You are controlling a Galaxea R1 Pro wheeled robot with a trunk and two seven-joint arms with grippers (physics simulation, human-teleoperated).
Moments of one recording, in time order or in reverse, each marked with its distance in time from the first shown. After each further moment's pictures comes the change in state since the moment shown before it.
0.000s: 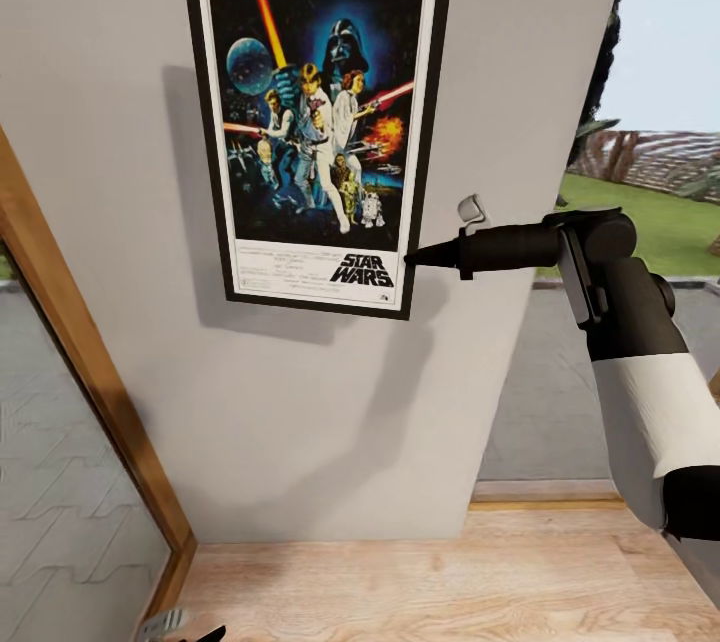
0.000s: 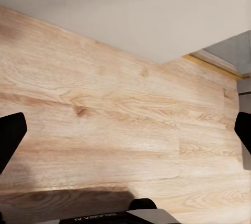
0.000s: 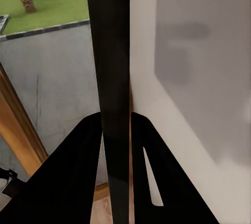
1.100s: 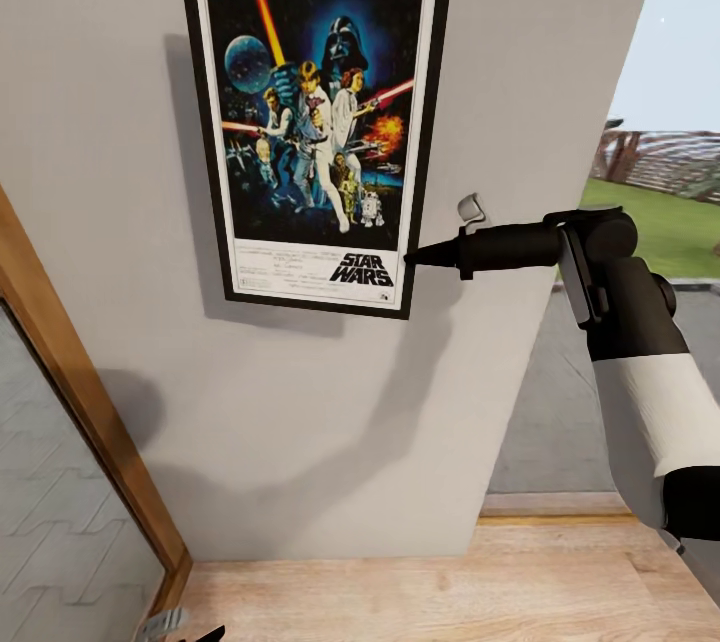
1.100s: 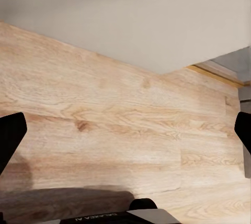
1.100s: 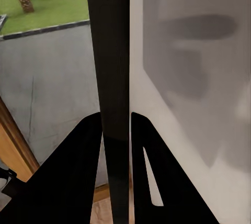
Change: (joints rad) left arm 0.000 0.002 0.000 0.000 0.000 0.000 0.000; right arm 0.001 0.000 0.000 -0.008 0.000 0.000 0.000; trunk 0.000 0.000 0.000
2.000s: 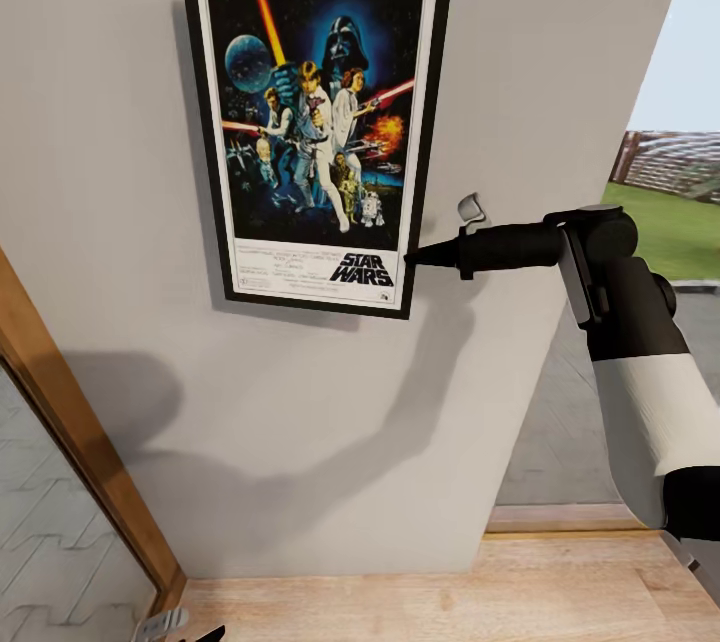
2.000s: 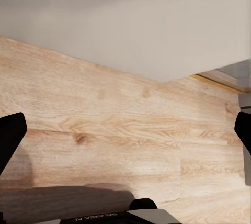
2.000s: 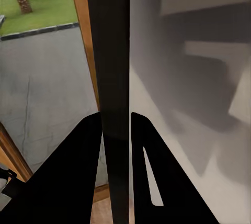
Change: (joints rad) left arm 0.000 0.000 0.000 0.000 0.000 0.000 0.000; right arm 0.000 0.000 -0.001 0.000 0.000 0.000 0.000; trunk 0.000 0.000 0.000
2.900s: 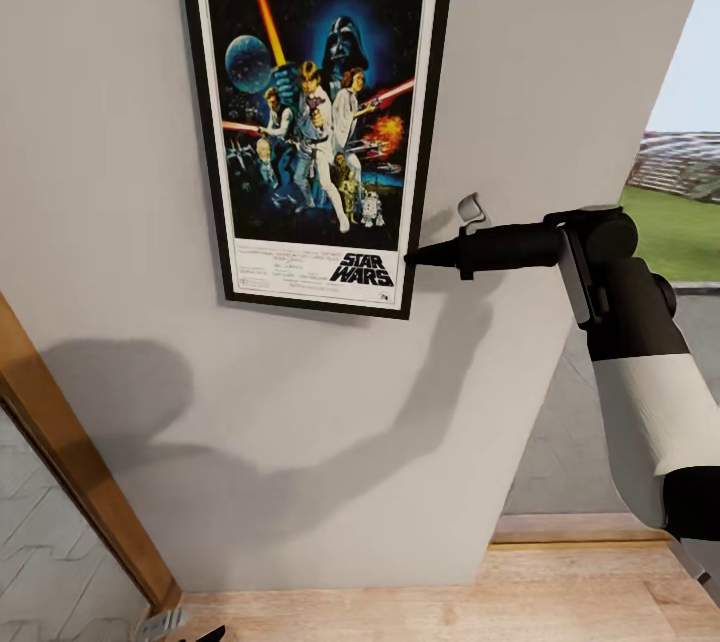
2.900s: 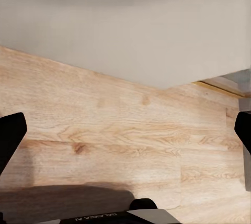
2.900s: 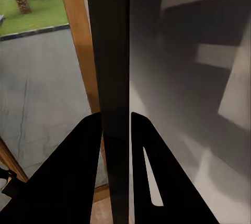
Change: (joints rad) left arm 0.000 0.000 0.000 0.000 0.000 0.000 0.000; right arm 0.000 0.000 0.000 0.000 0.000 0.000 0.000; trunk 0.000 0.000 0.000
